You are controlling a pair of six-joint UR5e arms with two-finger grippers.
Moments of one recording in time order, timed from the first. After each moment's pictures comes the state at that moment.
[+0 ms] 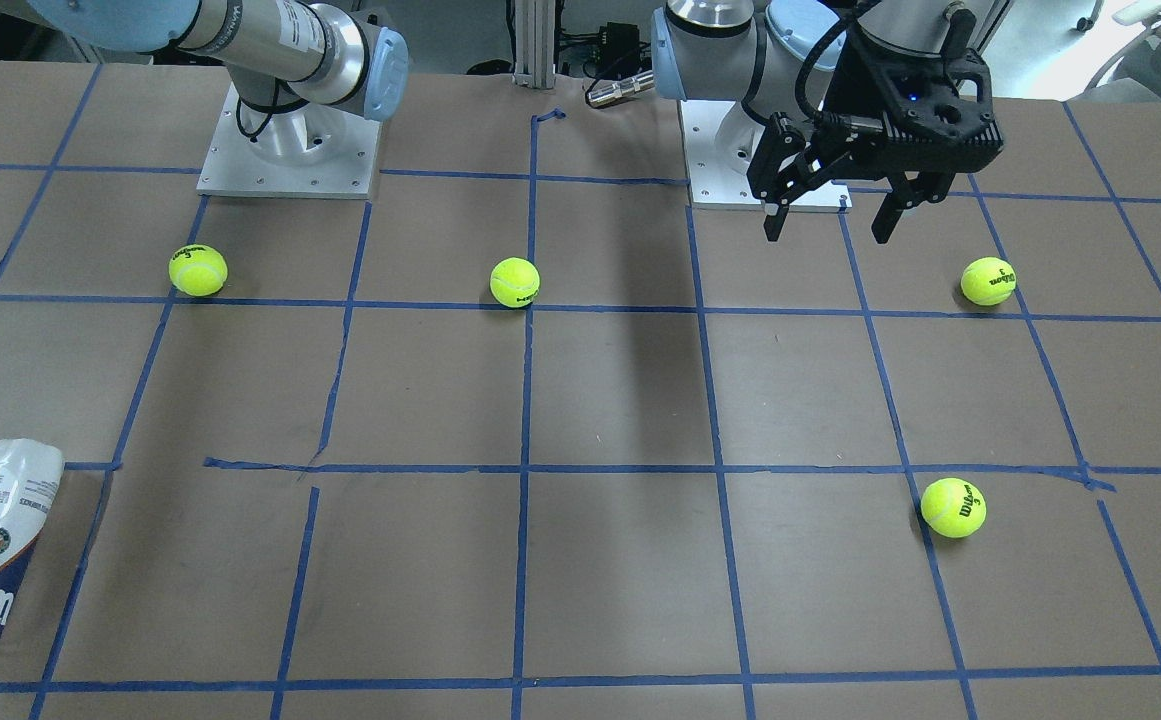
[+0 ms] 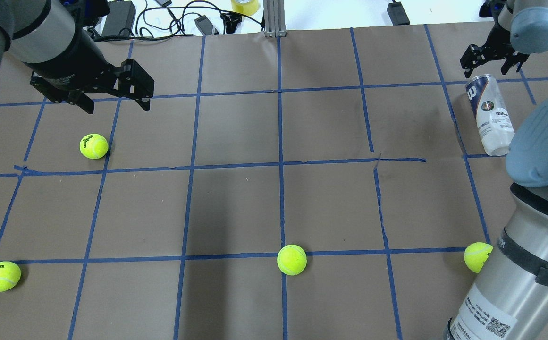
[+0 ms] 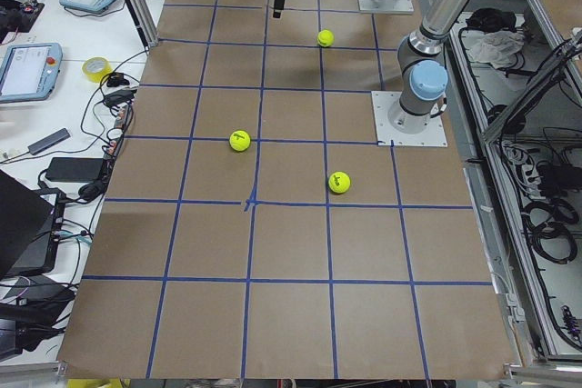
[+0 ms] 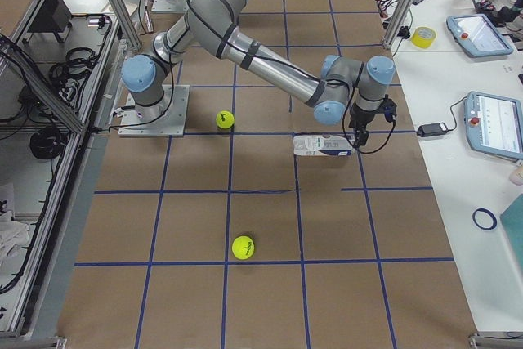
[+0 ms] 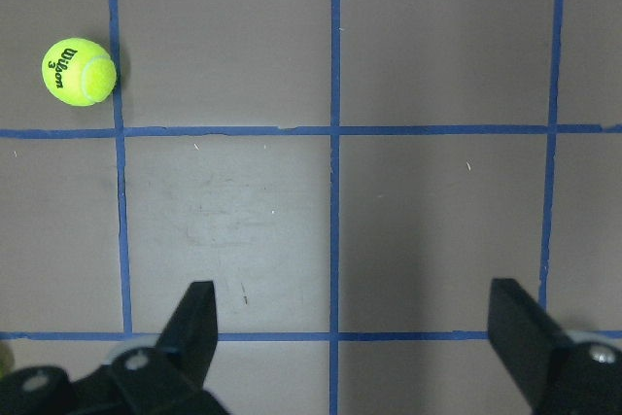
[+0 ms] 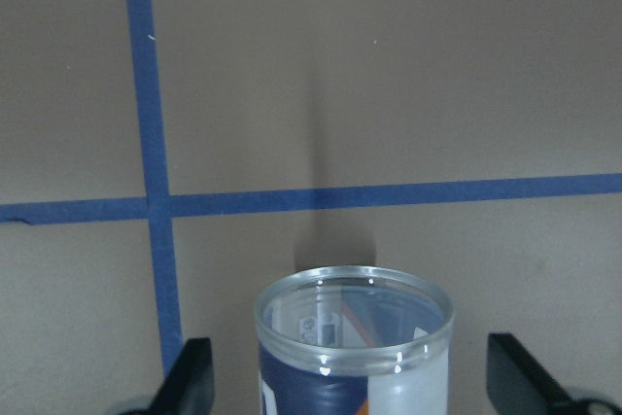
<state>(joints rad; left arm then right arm) -1.56 -1.47 -1.62 -1.47 1.57 0.00 1.19 -0.81 1.17 -1.97 -1.67 -0.35</state>
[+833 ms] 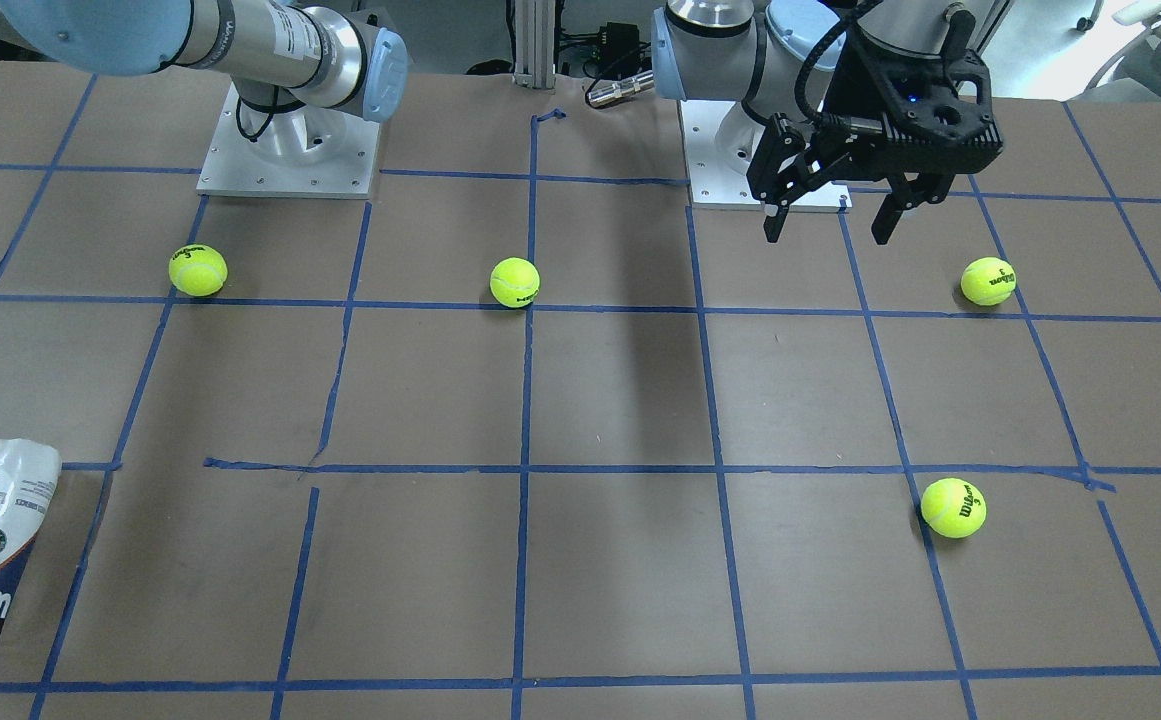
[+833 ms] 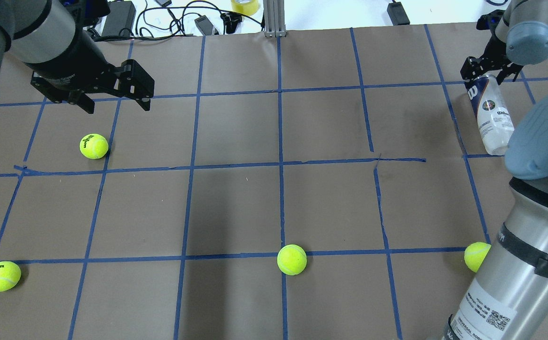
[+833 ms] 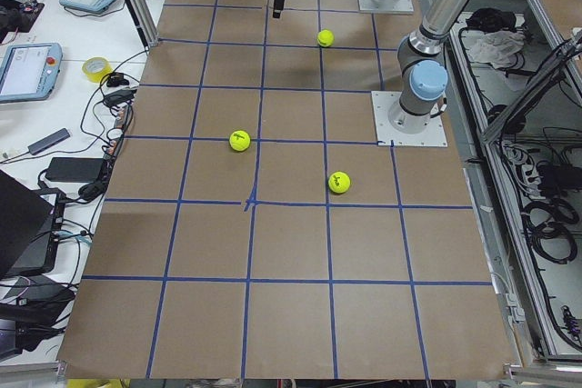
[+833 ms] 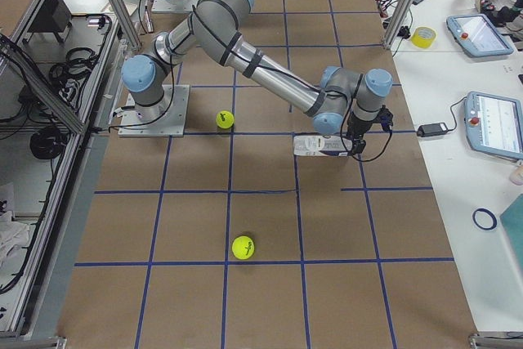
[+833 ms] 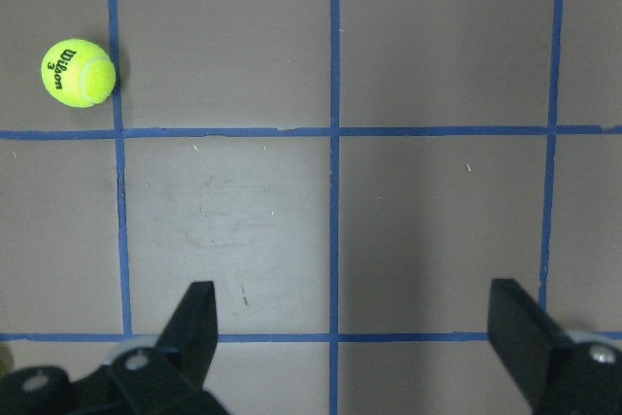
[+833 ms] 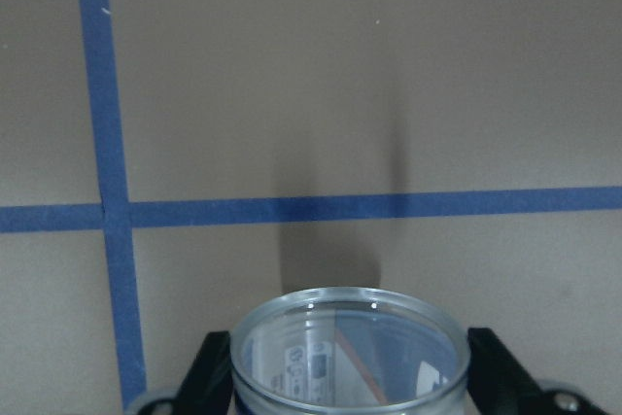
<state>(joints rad) -1.56 -1.47 -1.62 -1.47 1.57 0.00 1.18 -0.77 1.18 -2.01 -1.67 -0.38</state>
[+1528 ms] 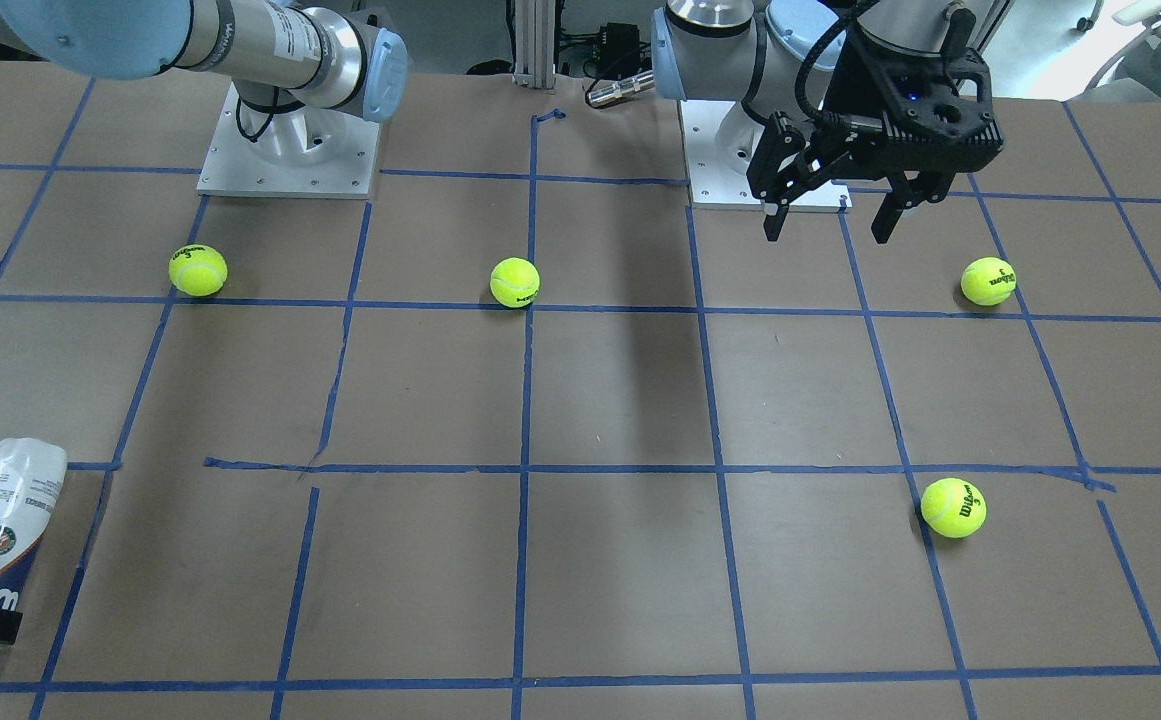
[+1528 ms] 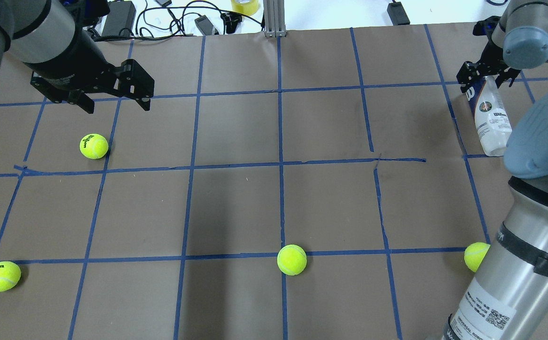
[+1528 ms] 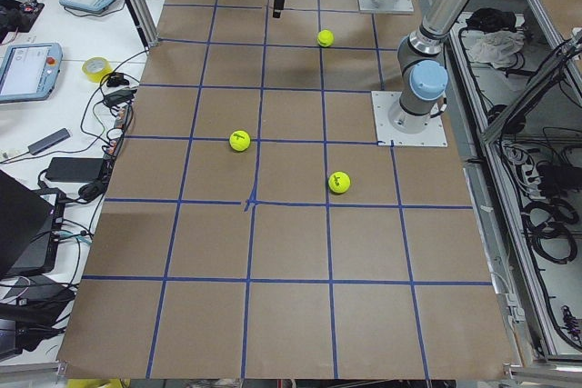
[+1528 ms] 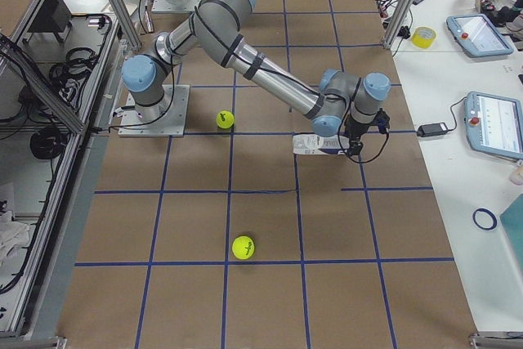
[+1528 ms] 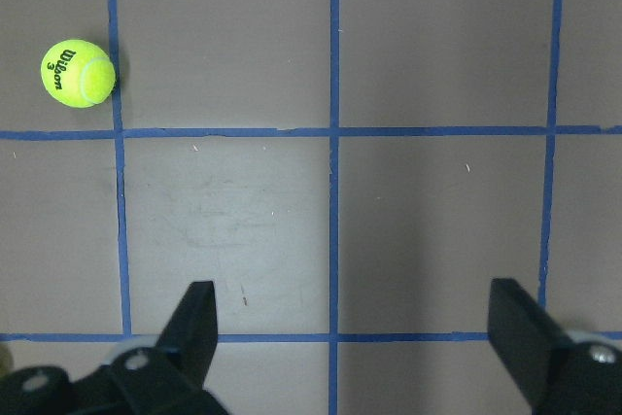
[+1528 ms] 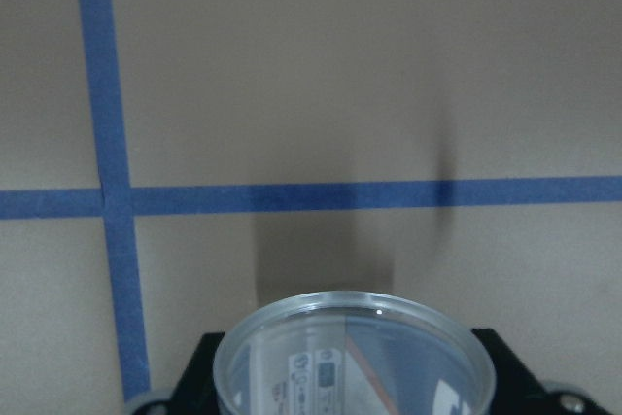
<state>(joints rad) -1.56 -1.47 -1.62 -1.47 1.57 0.00 1.18 -0.77 1.19 -2.01 -1.66 -0.39</state>
